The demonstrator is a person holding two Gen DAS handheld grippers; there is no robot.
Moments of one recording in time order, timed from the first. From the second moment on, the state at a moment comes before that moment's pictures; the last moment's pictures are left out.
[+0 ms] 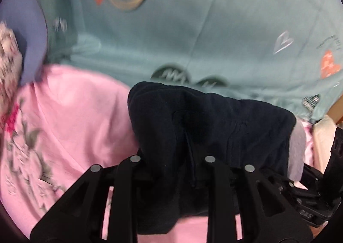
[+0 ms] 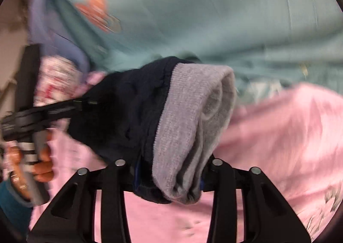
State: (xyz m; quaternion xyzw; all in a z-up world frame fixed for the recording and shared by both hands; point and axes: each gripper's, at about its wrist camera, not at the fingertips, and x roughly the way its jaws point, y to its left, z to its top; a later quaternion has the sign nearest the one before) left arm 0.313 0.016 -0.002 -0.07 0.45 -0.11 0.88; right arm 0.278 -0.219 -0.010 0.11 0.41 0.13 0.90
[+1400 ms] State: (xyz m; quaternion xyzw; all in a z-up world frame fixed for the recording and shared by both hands) left arm -0.033 -0.010 0.000 0.08 0.27 -0.05 0.96; right arm -0.064 -0.187 -0.026 0.07 0.27 -0.03 0.96
